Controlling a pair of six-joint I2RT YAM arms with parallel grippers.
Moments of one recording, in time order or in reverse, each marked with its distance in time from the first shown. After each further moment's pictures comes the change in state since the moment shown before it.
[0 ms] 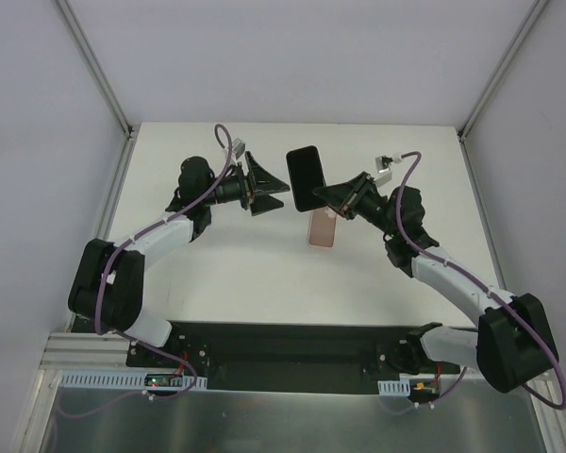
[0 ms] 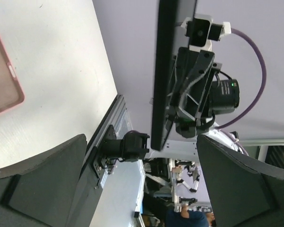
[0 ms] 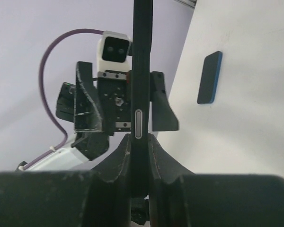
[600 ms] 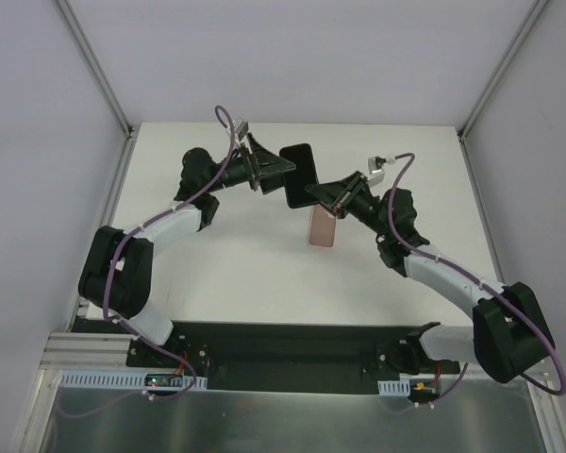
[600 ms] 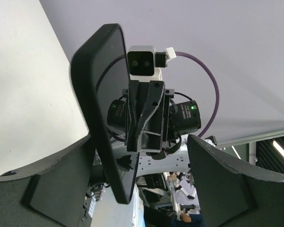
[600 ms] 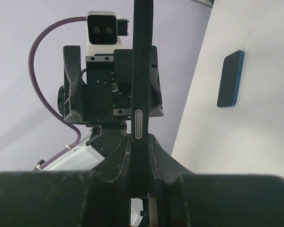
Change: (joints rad) left arm -0.025 0.117 0.109 0.281 -0.060 -0.177; right arm 0.069 0.066 0.000 0.140 0.069 0.122
